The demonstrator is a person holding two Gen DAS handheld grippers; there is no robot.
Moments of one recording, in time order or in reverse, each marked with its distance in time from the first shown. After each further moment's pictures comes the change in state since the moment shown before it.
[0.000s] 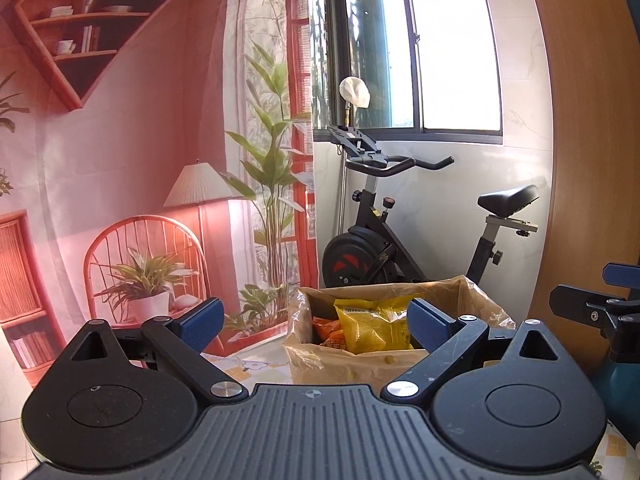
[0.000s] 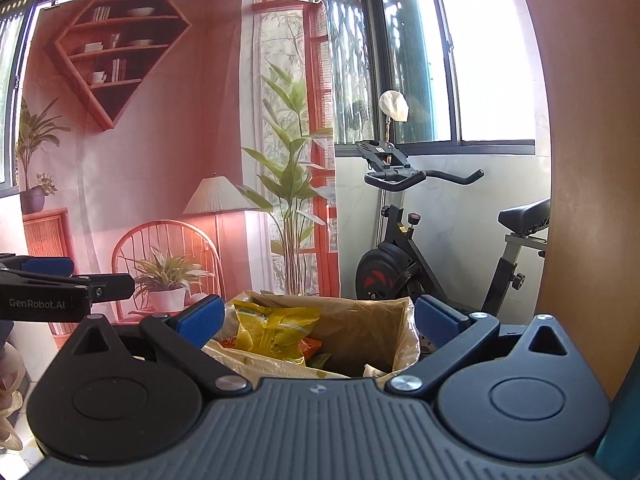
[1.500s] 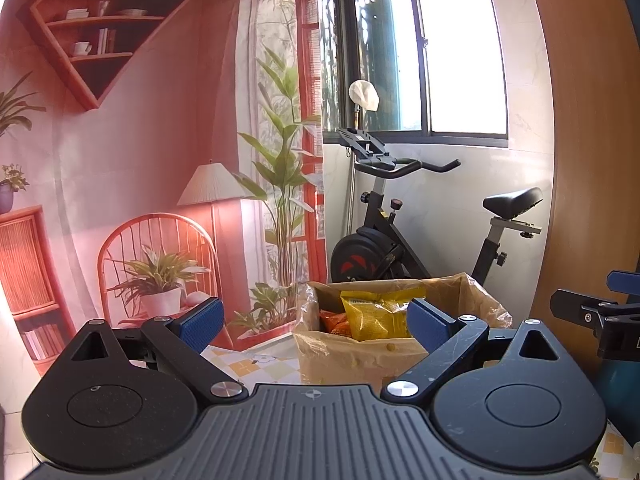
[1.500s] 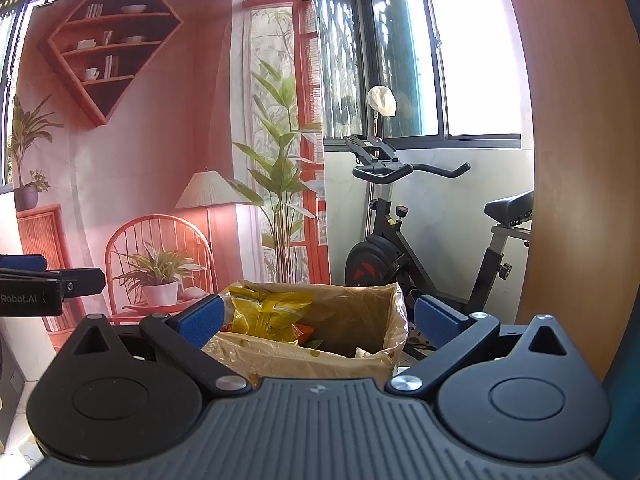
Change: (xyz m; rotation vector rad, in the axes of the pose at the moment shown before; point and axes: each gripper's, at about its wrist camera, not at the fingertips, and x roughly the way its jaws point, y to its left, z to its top) left arm -0.025 0.004 -0.004 -0.008 -0.010 0.017; right arm -0.015 0.003 -0.009 0.007 0.012 -0.049
